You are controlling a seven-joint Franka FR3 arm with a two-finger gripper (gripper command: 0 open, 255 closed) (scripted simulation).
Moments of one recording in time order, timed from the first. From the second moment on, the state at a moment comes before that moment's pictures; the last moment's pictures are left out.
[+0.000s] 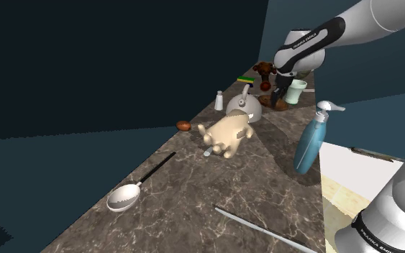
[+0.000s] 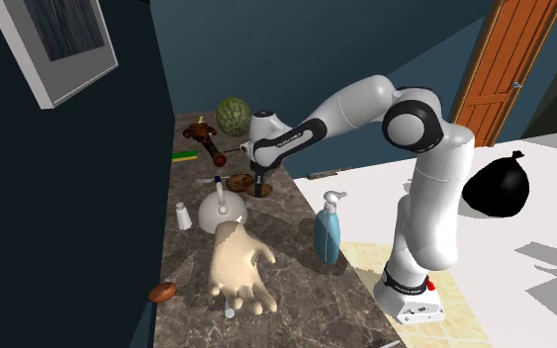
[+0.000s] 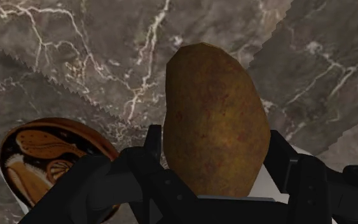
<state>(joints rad) -0.10 0.08 -0.38 -2.12 -0.02 2.34 -0.58</state>
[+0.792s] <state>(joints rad) -0.11 0.07 -0.38 -1.98 -0.02 2.19 -0.59</state>
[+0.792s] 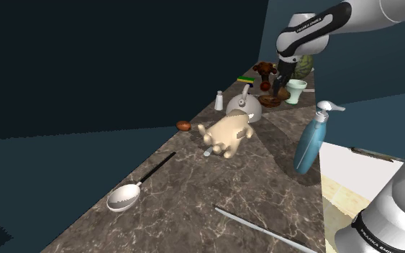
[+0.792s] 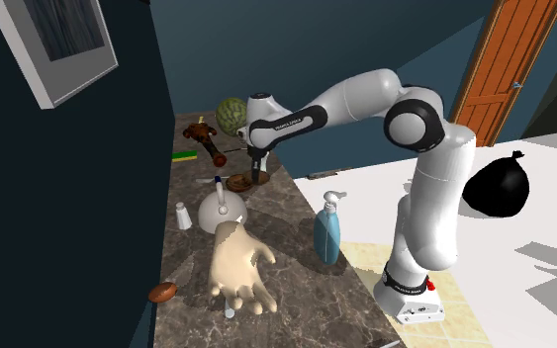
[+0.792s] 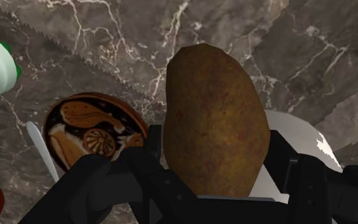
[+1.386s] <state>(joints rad) -0.23 0.43 -0.39 -1.48 0.14 2.04 -0.74</state>
